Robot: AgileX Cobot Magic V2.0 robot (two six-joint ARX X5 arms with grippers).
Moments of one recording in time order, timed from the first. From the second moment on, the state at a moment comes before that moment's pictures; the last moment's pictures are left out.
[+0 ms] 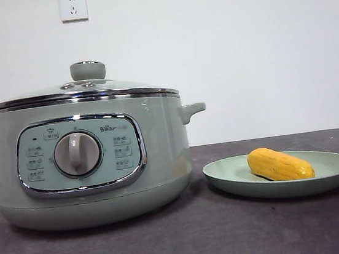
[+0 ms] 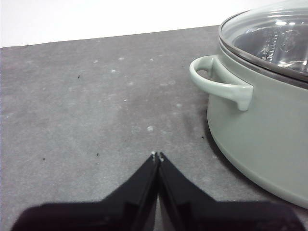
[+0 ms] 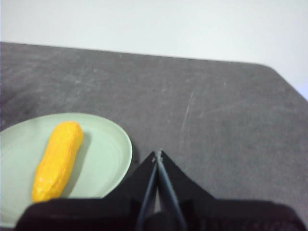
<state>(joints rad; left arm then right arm) -0.05 0.01 0.07 -0.31 -0.05 0.05 0.08 0.08 0.06 -0.12 0.00 -0.11</state>
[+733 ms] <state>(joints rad) -0.05 0.00 0.07 -0.31 -0.05 0.05 0.08 0.02 0.02 -0.18 0.00 -0.04</state>
